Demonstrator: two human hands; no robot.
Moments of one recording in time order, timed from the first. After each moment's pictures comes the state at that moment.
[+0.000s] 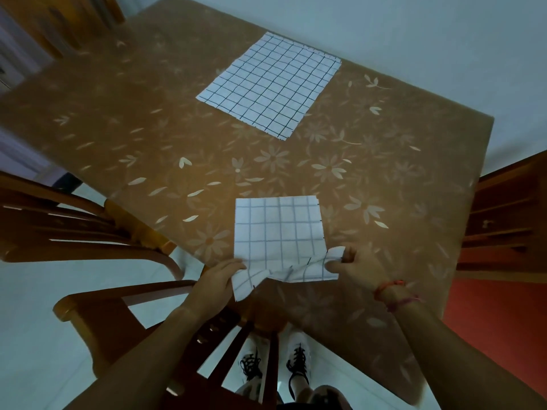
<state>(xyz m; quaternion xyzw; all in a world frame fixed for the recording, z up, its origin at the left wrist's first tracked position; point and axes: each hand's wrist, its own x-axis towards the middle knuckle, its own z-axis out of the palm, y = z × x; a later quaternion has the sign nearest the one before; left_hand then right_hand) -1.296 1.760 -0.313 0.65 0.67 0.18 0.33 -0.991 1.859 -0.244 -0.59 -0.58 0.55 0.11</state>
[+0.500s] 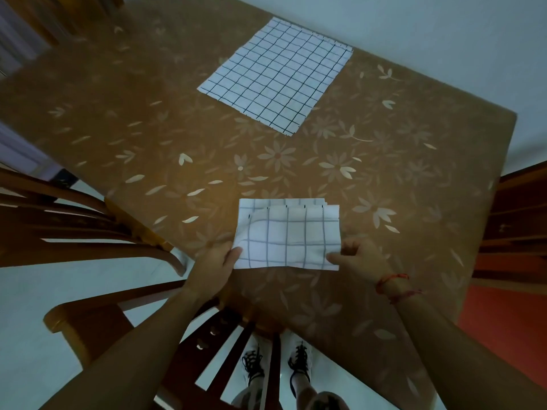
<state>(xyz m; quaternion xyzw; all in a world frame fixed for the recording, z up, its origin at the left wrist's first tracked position) -1.304 1.807 -0.308 0.57 0.73 0.20 0.33 -0.996 1.898 -0.284 -0.59 -0.60 0.53 0.13</state>
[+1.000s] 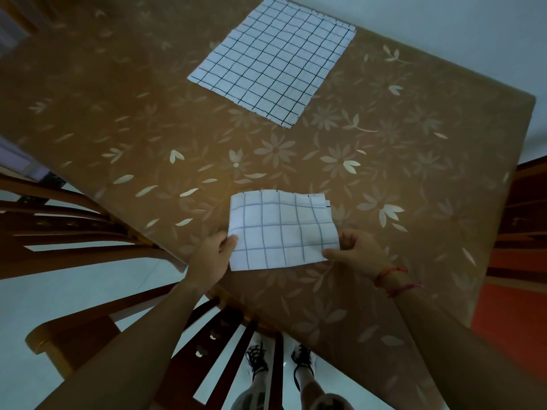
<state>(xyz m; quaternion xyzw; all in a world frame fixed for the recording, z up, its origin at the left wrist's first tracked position) -1.306 1.840 -0.317 0.49 0.77 0.22 0.36 -1.003 1.921 -0.311 -0.57 -0.57 0.57 0.13</state>
